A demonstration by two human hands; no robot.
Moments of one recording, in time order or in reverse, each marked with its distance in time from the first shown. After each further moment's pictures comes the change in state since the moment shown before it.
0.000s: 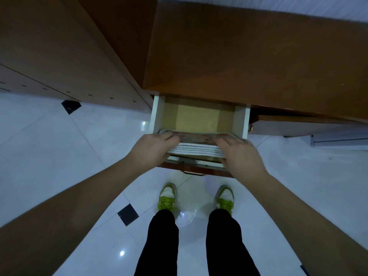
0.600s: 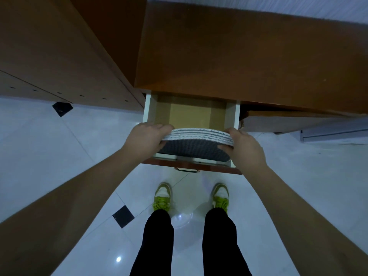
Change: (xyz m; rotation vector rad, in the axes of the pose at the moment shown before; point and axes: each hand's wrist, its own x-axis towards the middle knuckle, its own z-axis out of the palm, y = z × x) left_hand 0.011 -0.001 -0.003 -0.050 0.091 -0.097; right_hand -0.010 0.017 -0.011 0.229 -0.170 0.492
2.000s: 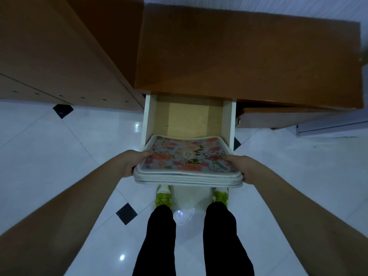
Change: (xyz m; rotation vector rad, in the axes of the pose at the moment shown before) left_hand -0.051 -0.019 0.021 -1.207 -0.571 -1.357; right_hand -0.027 0.021 0.017 0.962 -0.530 0.831
